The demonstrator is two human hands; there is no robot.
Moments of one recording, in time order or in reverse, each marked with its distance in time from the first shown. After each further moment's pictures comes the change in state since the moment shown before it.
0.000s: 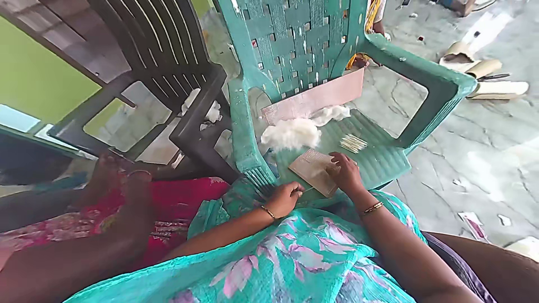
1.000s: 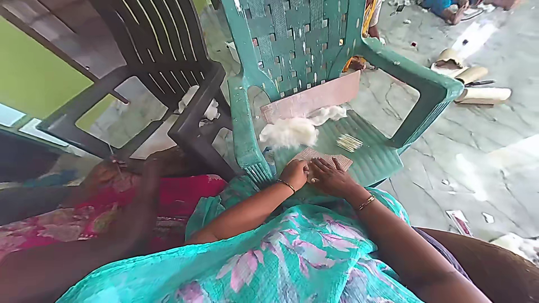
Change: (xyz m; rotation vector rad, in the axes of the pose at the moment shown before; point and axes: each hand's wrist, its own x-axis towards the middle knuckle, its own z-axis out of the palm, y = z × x) left_hand 0.073 0.020 0.006 0.225 0.161 -0.040; right_hand -0.002 -0.012 0.005 -0.516 -0.585 -0.268
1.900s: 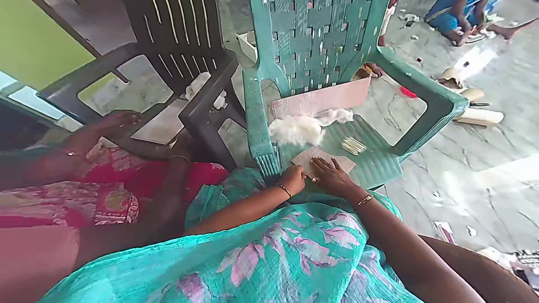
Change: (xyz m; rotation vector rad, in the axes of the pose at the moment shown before) left_hand -0.031 -0.015 0.000 -0.057 -0.078 -0.057; right_hand 0.006 -0.009 0.001 -0.082 0.009 -0.053
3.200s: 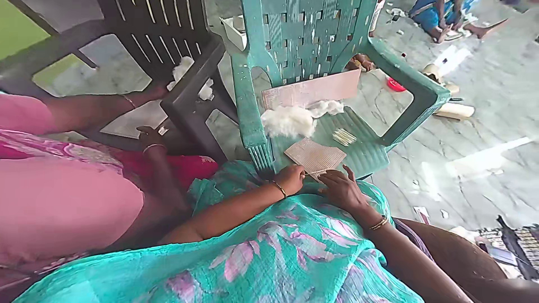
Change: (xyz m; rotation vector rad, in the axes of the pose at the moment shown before) left_hand -0.017 0.002 0.014 0.022 -0.069 0.169; right_hand -0.081 -0.002 0.042 0.002 0.640 -0.139
